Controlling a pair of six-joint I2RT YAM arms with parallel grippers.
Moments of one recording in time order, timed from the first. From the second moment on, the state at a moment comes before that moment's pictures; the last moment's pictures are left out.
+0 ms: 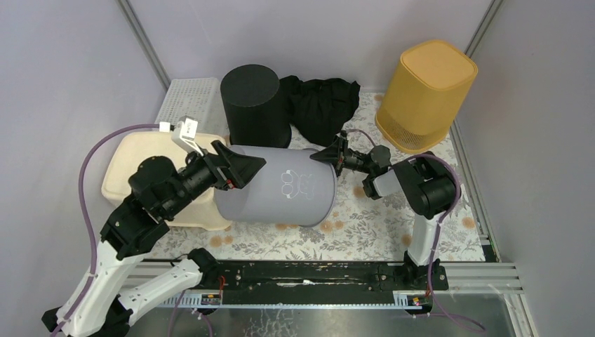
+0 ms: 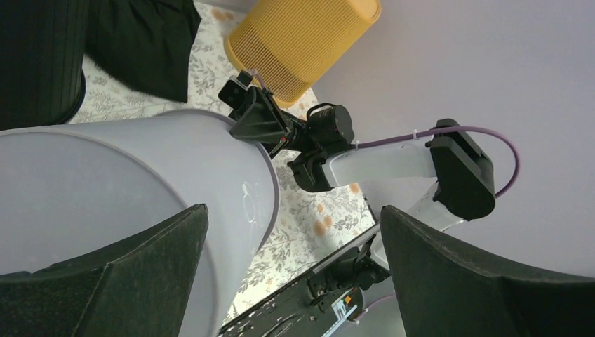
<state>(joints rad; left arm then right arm) -0.69 0.72 1.26 -0.65 -0.01 -0.70 0.40 1.92 0.70 1.53 -0.95 2.09</state>
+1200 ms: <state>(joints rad) -0.69 0.78 1.04 -0.51 0.10 -0.78 0.19 1.84 0.68 0.48 -0.92 1.18</state>
